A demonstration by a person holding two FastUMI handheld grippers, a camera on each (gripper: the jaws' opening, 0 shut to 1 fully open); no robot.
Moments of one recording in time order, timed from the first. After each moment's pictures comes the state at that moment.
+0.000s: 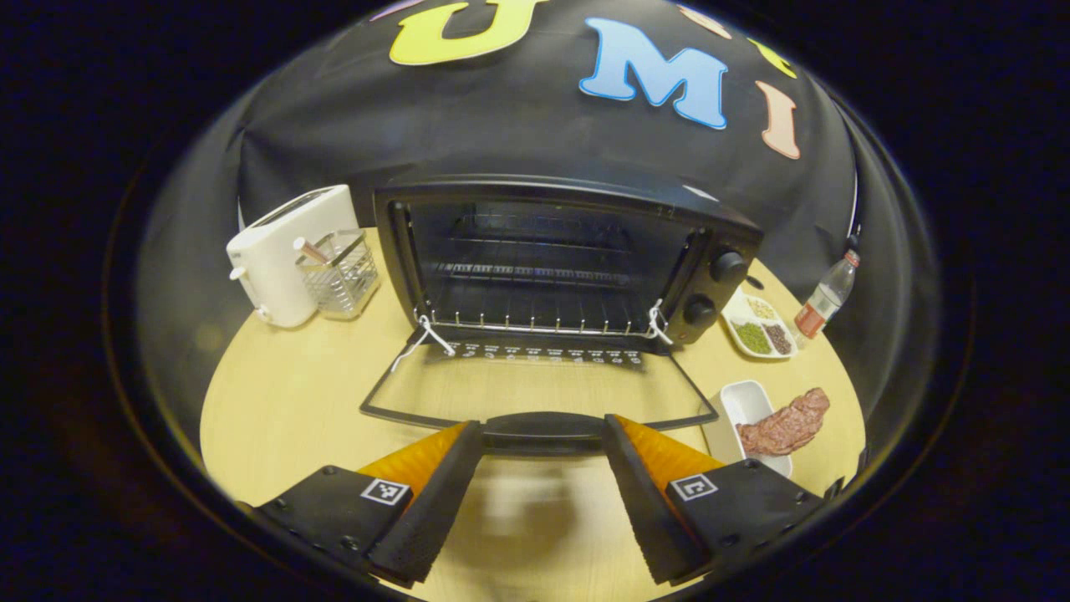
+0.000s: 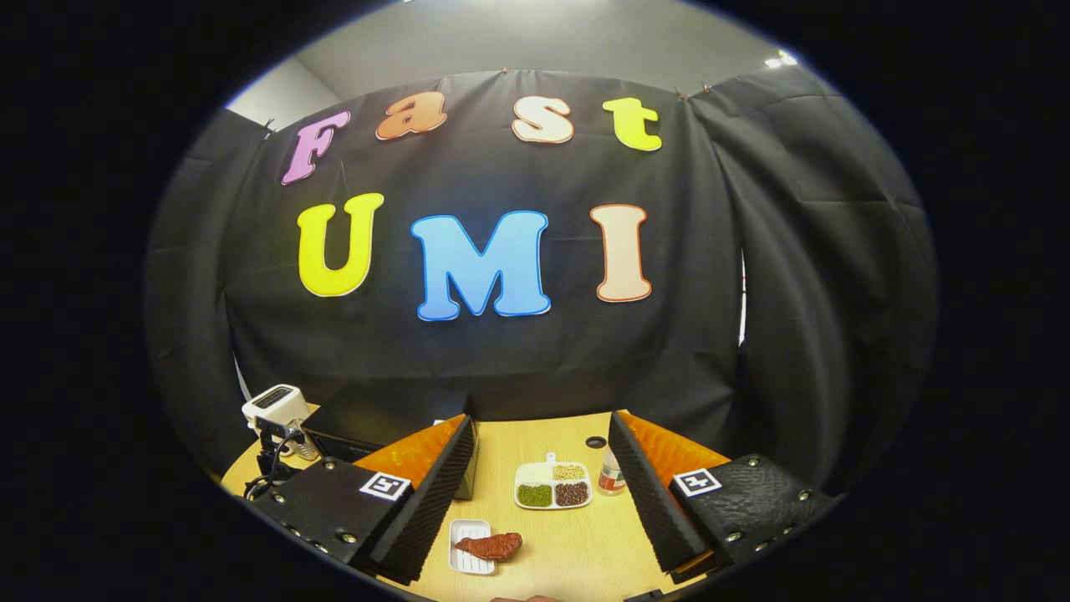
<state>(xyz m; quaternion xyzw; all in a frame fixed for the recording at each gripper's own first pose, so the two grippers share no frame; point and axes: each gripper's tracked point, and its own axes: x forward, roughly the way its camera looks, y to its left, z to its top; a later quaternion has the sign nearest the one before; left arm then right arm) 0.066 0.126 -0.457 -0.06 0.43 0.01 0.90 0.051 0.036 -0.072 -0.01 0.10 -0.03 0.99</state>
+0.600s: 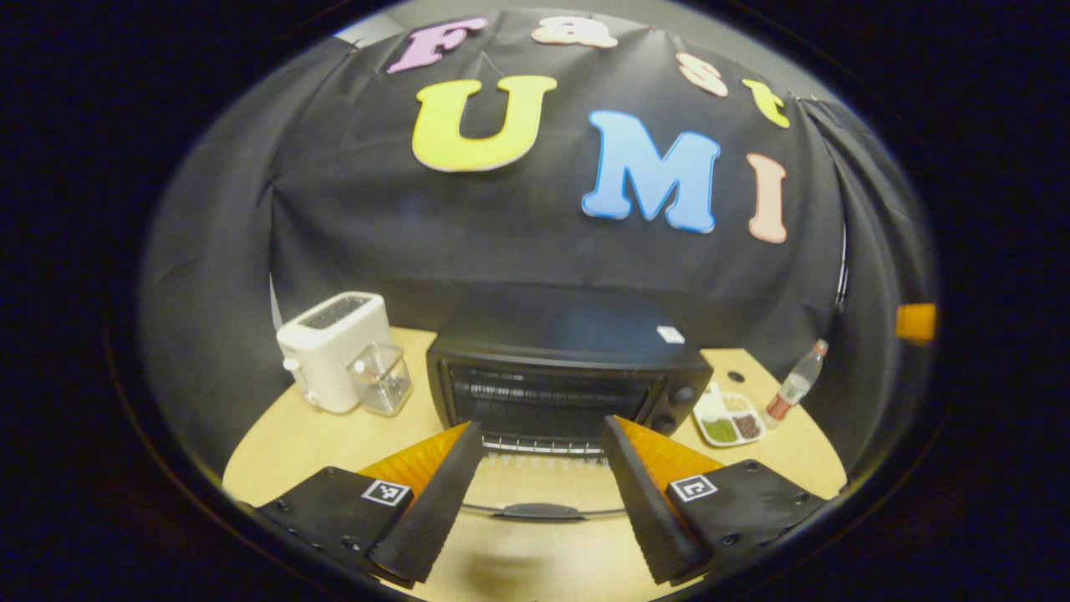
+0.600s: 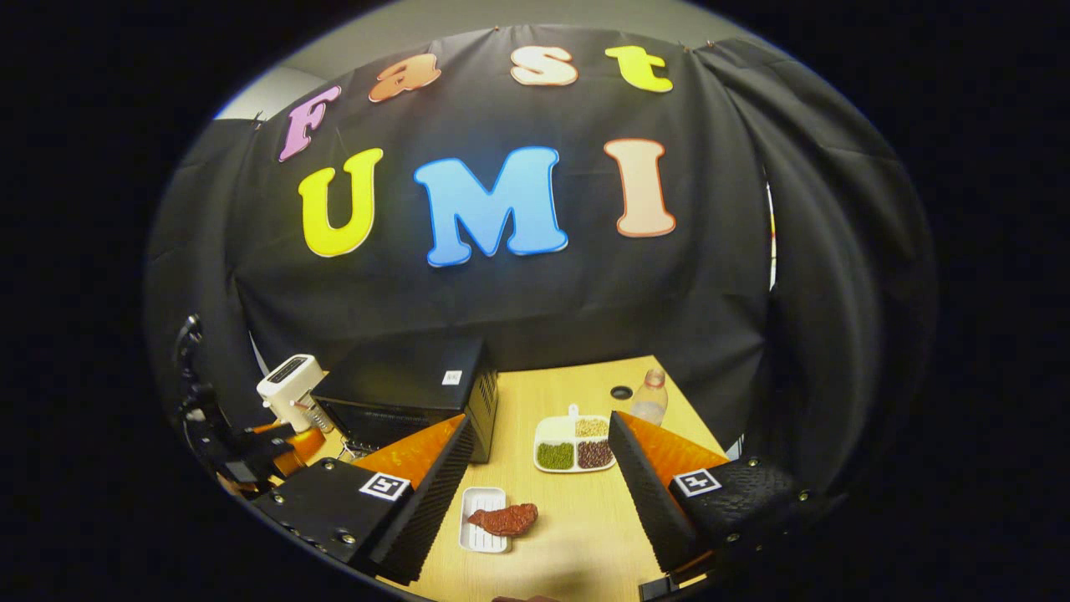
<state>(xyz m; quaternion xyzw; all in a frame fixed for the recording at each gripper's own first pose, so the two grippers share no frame) 0.104 0.136 -0.267 -0.06 0.23 0.03 0.97 0.069 0.041 -0.157 0.03 0.22 0.02 0.98</state>
